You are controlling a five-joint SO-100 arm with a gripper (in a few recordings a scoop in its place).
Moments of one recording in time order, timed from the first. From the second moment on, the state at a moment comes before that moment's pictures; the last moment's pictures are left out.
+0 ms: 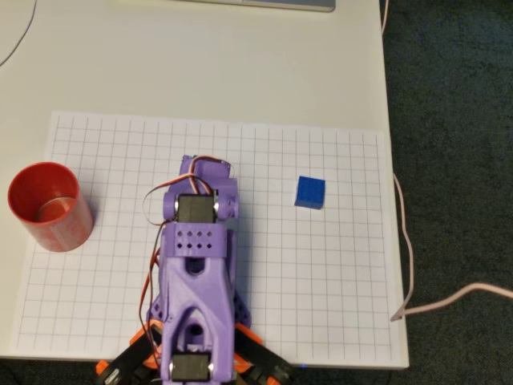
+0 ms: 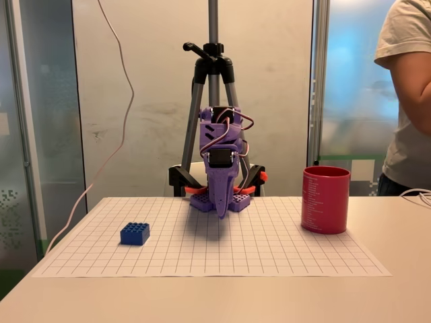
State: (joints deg) arm -1.1 189.1 173.8 70.0 4.7
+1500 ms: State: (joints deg) arm 5.0 179.1 152.1 69.0 -2.9
